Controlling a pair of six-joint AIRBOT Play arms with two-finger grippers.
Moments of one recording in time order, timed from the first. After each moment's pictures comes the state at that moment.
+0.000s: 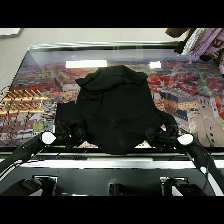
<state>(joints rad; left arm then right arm) -0.39 -1.09 0.46 0.81 -0.59 -2.00 0.01 -0.94 0.35 -0.70 0.79 1.67</state>
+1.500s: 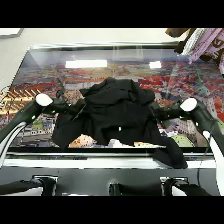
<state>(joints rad) -0.23 -1.46 1.10 0.79 -0.93 -1.86 0.01 -1.26 0.94 -1.02 0.98 2.14</state>
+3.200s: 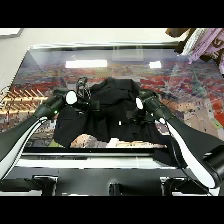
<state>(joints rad) -0.50 -1.54 1.32 1.35 -0.95 -1.92 0.46 -1.55 1.24 -1.61 1.20 2.21</state>
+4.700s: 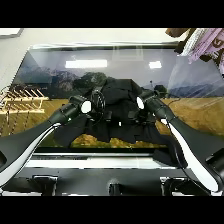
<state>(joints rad) -0.65 -1.60 1.33 1.34 -0.94 -1.92 0.46 -1.52 1.24 -1.65 1.28 2.26</state>
